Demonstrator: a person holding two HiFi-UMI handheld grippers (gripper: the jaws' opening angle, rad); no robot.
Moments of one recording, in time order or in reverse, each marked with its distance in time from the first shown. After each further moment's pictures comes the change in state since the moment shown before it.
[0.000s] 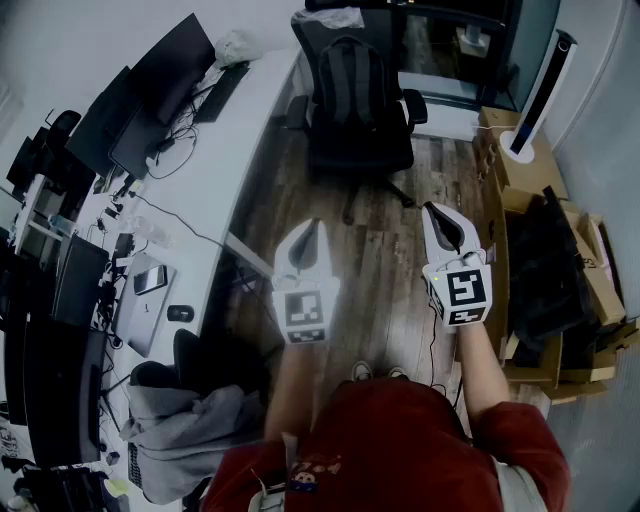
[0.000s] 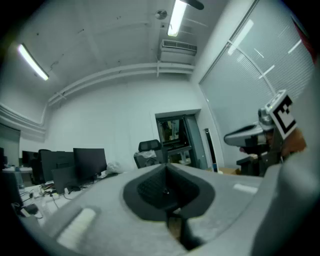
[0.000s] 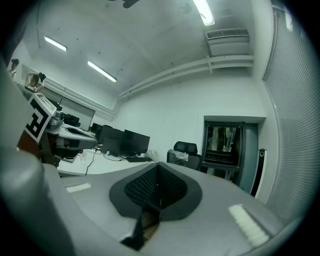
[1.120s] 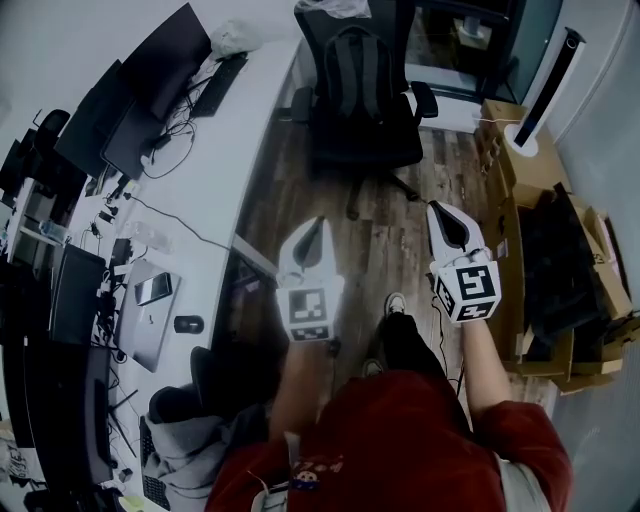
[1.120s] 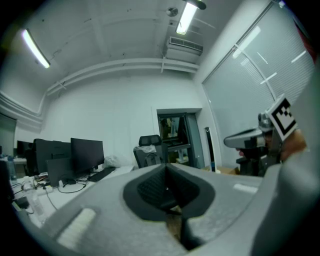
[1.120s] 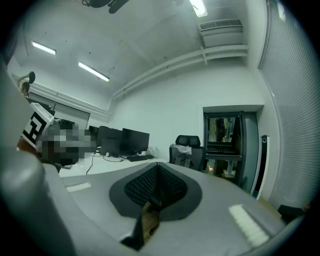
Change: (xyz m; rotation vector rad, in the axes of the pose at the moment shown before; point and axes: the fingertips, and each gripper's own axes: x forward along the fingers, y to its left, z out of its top) left arm 0.018 0.071 -0.044 -0.054 0.025 -0.045; right arm 0.061 0.046 -0.022 0.104 0.039 -0.020
